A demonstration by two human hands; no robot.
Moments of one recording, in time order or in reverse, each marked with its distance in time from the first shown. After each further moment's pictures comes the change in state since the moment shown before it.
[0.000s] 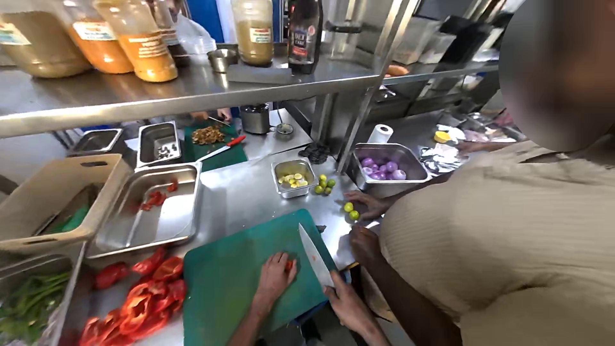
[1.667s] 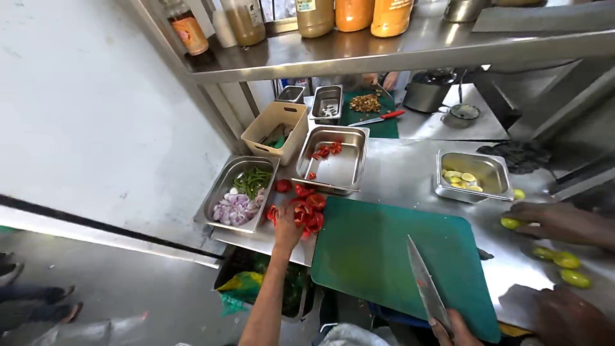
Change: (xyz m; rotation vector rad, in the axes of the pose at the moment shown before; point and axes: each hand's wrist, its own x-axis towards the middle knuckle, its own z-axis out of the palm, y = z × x) left_hand -0.122 -0.159 -0.230 0.067 0.117 -0.918; right_hand -0.095 -0.173 -0.001 -0.338 -0.293 0.041
